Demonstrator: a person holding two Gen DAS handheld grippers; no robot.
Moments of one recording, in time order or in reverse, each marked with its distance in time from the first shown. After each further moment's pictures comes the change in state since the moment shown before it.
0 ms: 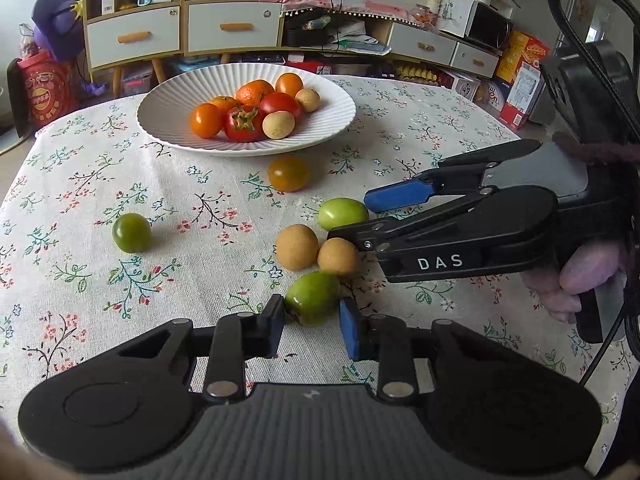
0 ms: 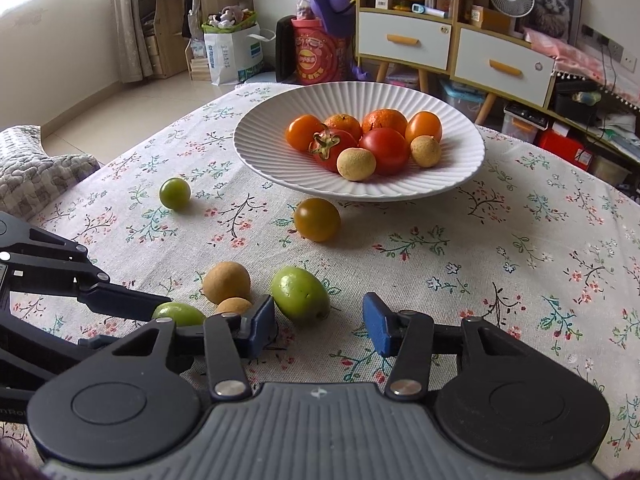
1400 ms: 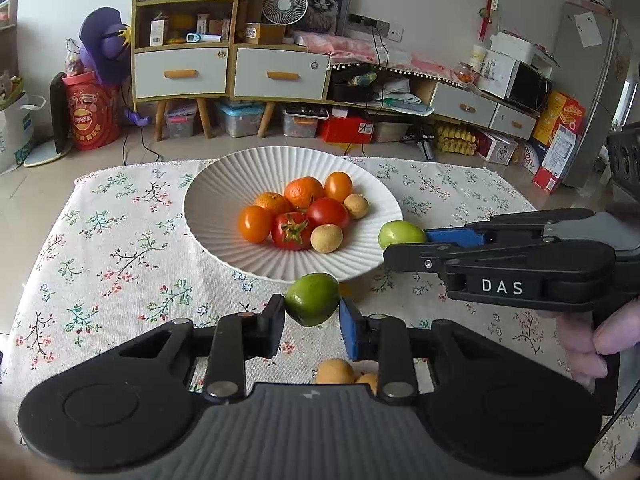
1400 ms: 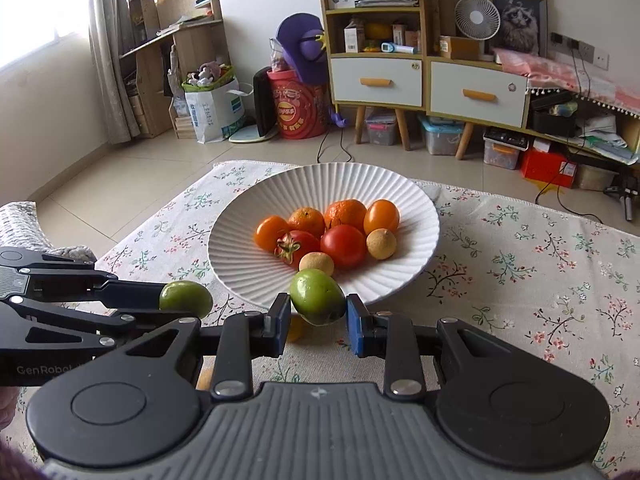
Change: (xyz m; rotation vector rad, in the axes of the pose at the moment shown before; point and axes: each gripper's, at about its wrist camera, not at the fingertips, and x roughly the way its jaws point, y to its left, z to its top) left arm -0.010 0.016 0.058 -0.100 -0.139 0.085; right arm -0.017 -0.028 0.044 0.129 -0.134 -0.010
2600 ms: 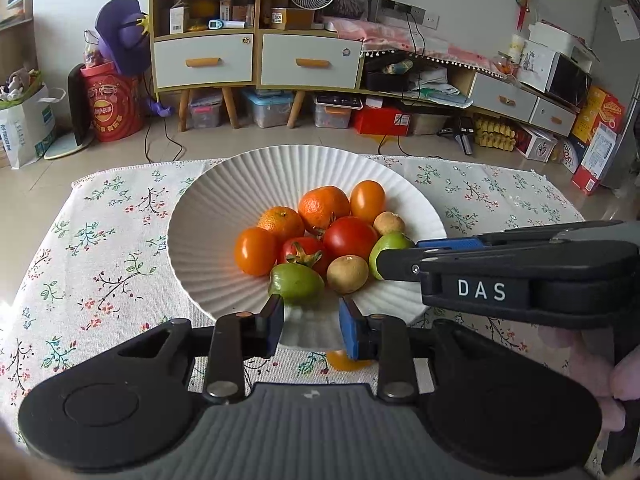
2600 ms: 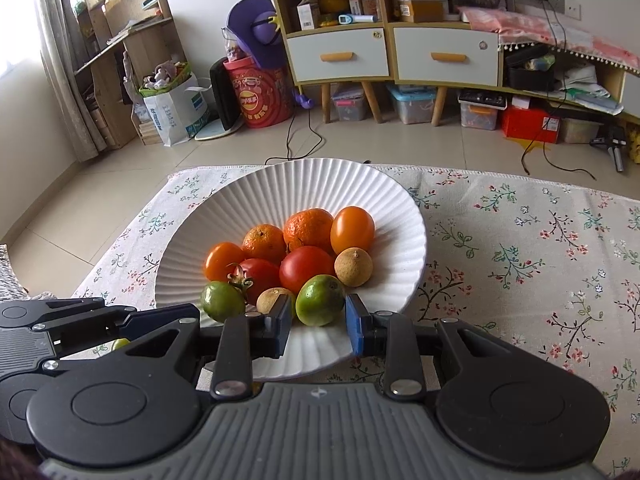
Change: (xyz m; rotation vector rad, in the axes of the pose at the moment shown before) left arm 0.040 -0.011 0.021 -0.023 0.044 0.107; right arm 0.034 -0.018 0.019 0.134 0.080 -0.035
